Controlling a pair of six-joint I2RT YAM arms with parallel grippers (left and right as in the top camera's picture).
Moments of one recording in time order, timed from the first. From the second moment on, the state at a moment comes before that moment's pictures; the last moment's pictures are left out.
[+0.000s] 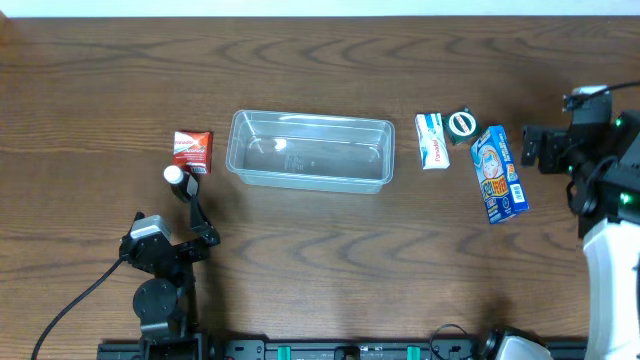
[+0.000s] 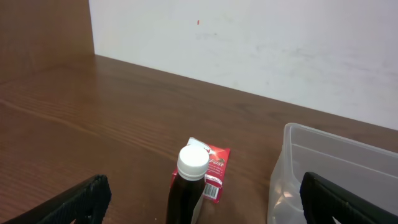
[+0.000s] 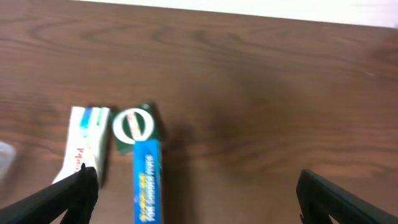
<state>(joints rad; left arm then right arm) 0.10 0.01 0.02 -0.11 -0.11 -0.19 -0.34 1.25 0.96 -0.37 -0.29 -0.25</state>
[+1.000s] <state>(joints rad) 0.10 0.01 0.02 -0.11 -0.11 -0.19 -0.12 1.36 0.96 -0.60 -0.08 -0.26</state>
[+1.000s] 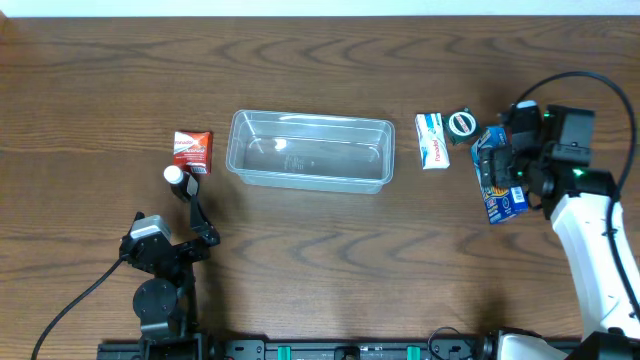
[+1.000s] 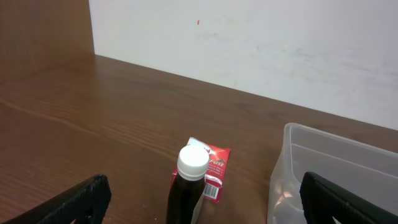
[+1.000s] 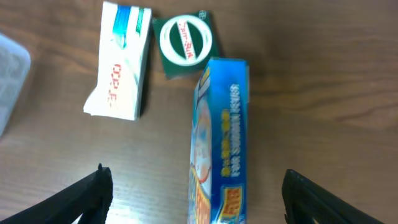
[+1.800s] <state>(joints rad) 0.10 0.01 0.02 -0.11 -0.11 -0.19 -0.10 1.52 0.96 -0.58 0.05 -0.26</state>
